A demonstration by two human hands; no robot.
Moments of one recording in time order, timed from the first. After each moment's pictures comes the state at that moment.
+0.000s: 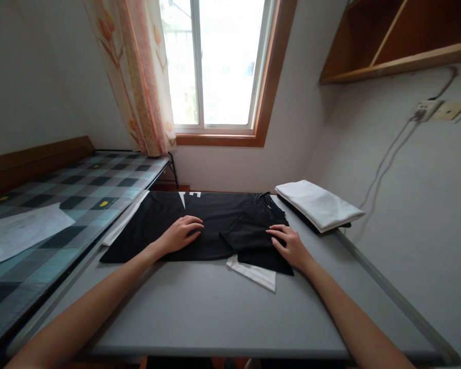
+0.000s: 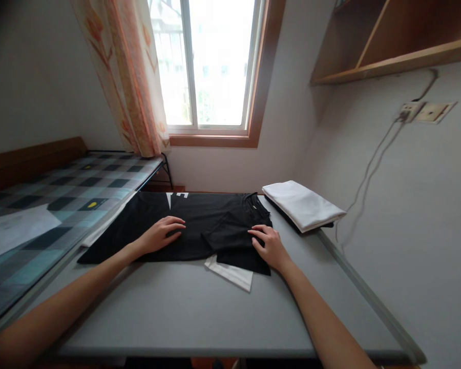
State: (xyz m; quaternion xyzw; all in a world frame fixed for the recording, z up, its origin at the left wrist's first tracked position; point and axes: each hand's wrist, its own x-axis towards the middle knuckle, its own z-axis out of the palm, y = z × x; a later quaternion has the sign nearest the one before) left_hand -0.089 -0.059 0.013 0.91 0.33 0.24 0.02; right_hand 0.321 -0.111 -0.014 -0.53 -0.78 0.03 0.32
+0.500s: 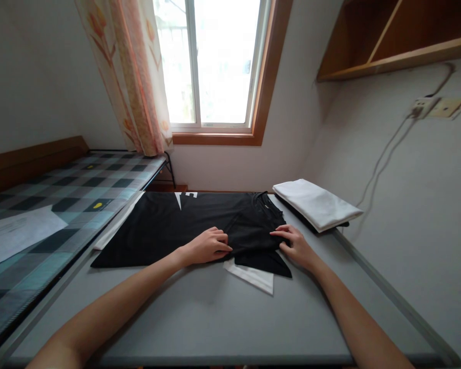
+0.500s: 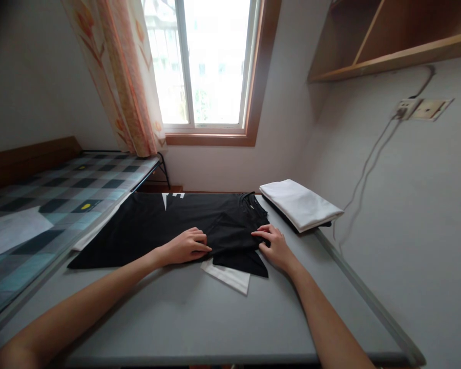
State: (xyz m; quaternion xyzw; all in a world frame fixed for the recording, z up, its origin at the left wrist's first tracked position) left_hand 0.005 -0.077 0.016 0.97 0.15 0.18 0.01; right_hand 0.346 -0.111 -0.011 -0.55 -0.77 0.09 0.33
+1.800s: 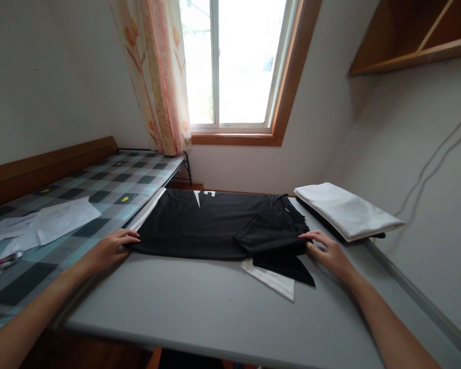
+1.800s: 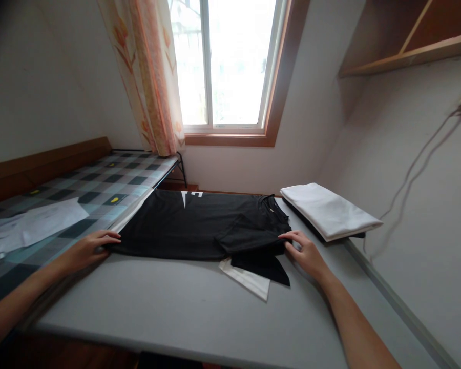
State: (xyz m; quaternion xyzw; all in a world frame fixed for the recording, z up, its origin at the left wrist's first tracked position) left_hand -0.308 -0.135 0.026 0.81 0.55 0.17 0.08; right_hand 0.356 -0.113 0.007 -0.55 -0.73 0.17 0.37
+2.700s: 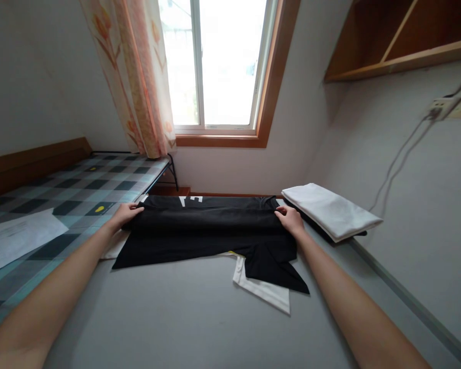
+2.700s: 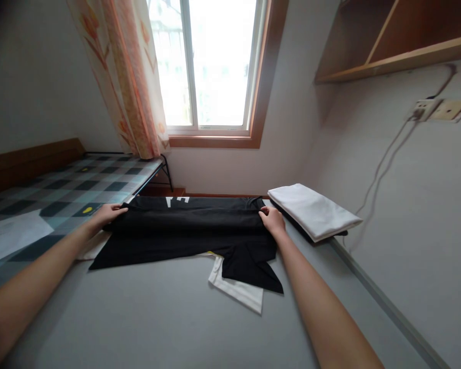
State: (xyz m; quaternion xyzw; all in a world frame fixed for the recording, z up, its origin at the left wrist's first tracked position) left_hand -0.255 0.033 0.034 0.53 0.70 0.39 0.27; right_hand 0.334 0.022 -0.007 -0.71 -0.60 0.06 0.36
